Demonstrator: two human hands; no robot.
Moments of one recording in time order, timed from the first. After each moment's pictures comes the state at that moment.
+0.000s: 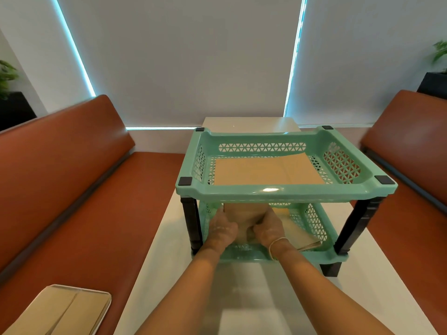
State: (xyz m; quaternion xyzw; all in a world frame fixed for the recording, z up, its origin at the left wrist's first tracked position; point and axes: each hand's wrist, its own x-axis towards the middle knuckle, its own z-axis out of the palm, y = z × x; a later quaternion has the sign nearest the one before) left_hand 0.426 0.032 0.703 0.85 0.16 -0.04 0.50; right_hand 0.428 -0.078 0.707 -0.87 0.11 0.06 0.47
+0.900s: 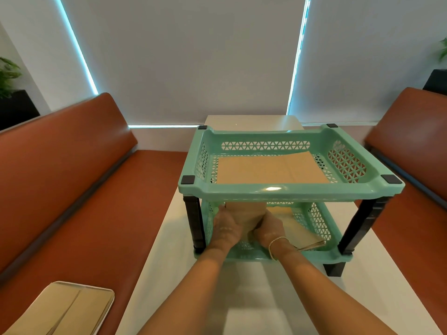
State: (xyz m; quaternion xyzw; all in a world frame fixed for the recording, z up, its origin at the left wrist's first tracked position) left_hand 0.420 0.027 0.710 0.88 0.15 -0.03 0.44; right_hand 0.431 -0.077 0.697 -0.90 0.09 0.08 0.41
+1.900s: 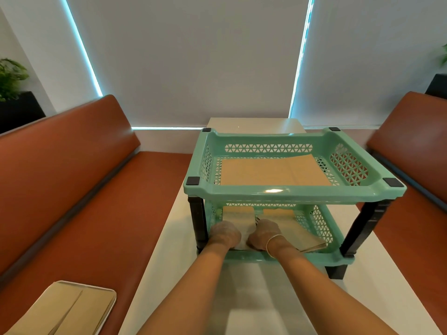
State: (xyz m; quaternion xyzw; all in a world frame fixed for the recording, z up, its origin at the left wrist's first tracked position) left_hand 0.419 0.034 0.717 0.95 0.14 -0.17 0.22; right_hand 0.431 -0.064 0.709 -0.97 0.04 0.16 0.19
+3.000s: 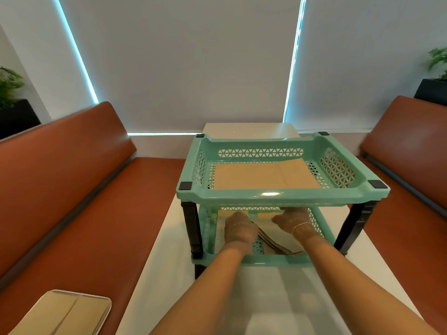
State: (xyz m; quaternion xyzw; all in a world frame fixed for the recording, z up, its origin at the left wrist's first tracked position) left_hand 0.425 -0.007 0.724 0.90 0.16 -0.07 0.39; right_hand 0.451 -0.128 0.732 -0.97 0.11 0.04 0.24
